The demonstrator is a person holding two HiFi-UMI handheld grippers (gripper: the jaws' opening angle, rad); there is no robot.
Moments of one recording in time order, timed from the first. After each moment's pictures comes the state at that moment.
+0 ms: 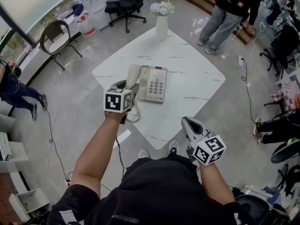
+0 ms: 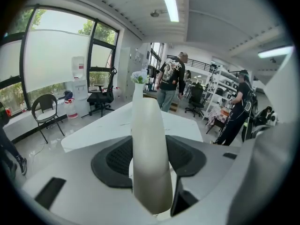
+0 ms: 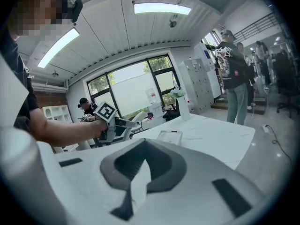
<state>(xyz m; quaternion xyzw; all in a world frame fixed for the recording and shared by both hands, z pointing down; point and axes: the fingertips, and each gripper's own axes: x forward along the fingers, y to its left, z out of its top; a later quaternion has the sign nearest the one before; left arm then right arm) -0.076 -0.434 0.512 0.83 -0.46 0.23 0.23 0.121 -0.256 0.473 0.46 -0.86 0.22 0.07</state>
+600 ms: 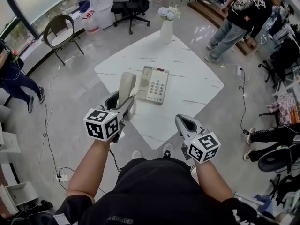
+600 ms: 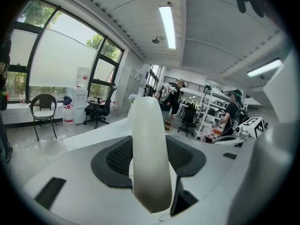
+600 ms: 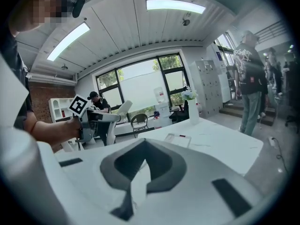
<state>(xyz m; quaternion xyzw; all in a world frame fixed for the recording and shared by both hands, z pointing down) -0.103 -0.338 0.434 0.86 -0.46 0.10 0.21 0.089 -0.261 0.454 0.42 -0.88 0.19 0.10</state>
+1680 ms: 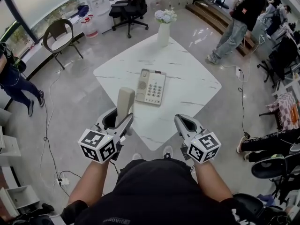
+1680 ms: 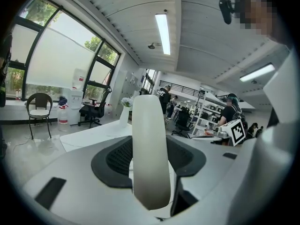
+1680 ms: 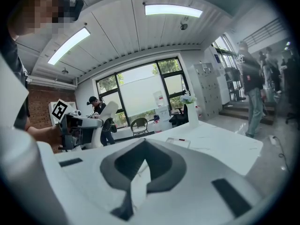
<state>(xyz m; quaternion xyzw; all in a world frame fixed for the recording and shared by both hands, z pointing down) -0.088 -0.273 0.410 0.87 -0.44 0.06 0.20 0.099 -0.260 0.442 0.43 -0.88 0.18 0.07</state>
